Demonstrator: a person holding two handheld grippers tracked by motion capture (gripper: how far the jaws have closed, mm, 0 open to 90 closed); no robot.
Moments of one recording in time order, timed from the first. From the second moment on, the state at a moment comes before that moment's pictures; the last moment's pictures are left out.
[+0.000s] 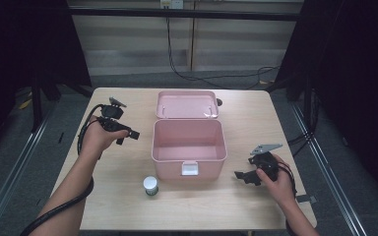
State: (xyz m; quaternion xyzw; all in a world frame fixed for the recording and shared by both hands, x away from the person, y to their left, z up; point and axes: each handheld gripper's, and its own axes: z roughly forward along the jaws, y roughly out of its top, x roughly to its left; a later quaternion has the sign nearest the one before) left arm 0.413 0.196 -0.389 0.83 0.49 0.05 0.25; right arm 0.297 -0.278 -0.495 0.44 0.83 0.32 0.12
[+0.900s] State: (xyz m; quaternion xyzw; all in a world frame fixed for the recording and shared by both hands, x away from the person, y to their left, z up) left arm 0.382 0.200 -0.403 0.85 0.46 0.01 0.25; right arm 0.287 -0.278 -0.508 0.41 0.83 0.34 0.15
